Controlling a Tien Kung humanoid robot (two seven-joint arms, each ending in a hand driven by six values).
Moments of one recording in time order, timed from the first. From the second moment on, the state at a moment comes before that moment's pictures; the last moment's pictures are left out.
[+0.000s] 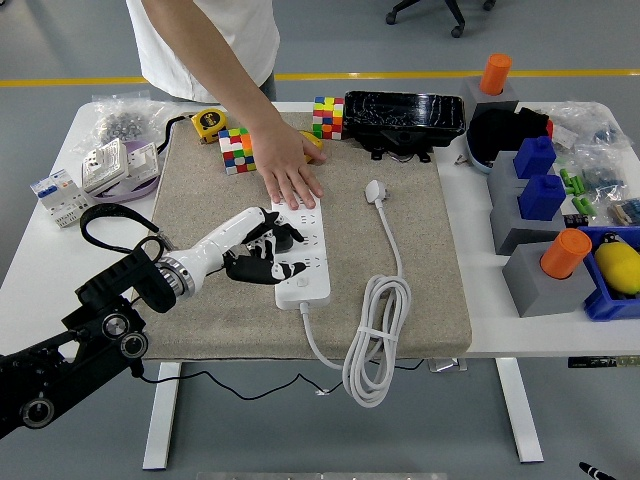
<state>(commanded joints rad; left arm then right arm) -0.43 0.36 -0.74 -1.49 1.48 0.03 0.28 0.06 -0.30 0.83 0.40 -0.59 -0.01 -0.12</state>
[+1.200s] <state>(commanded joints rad) -0.44 0.35 -0.68 -1.49 1.48 -0.12 0.45 0.04 -0.30 0.84 0.41 -0.59 -0.01 -0.12</state>
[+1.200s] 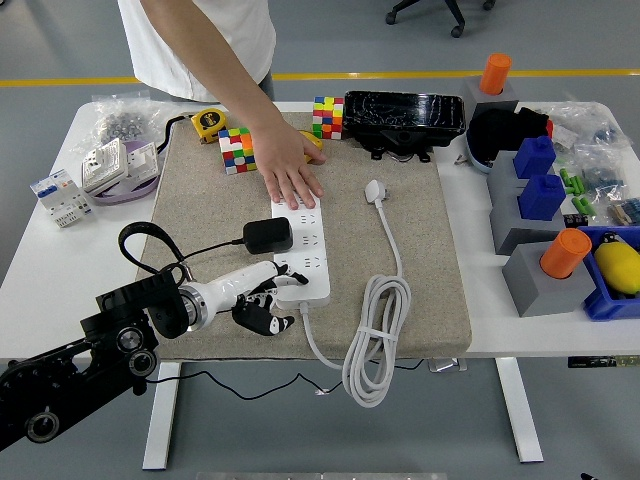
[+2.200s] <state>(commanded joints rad) -0.43 0.33 -0.74 -1.50 1.47 -0.05 0.32 0.03 -0.29 0.86 0.41 -0.60 -0.01 -0.12</state>
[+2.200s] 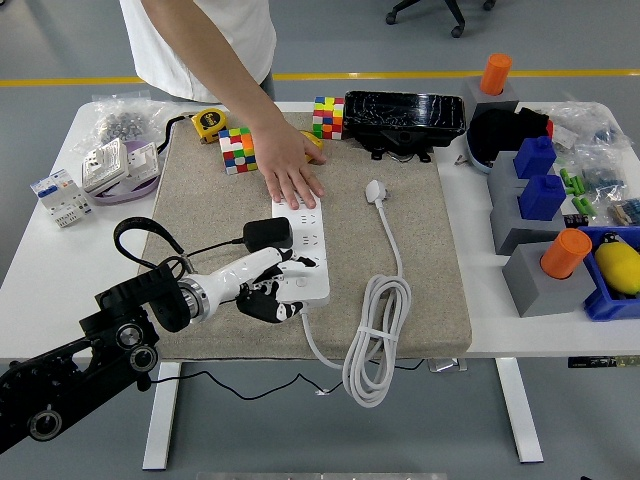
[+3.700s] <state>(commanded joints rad) -0.56 0.25 -0.67 -1.13 1.69 0.28 0.19 0.03 -0.30 0.86 0.41 -0.59 -0.01 -0.12</state>
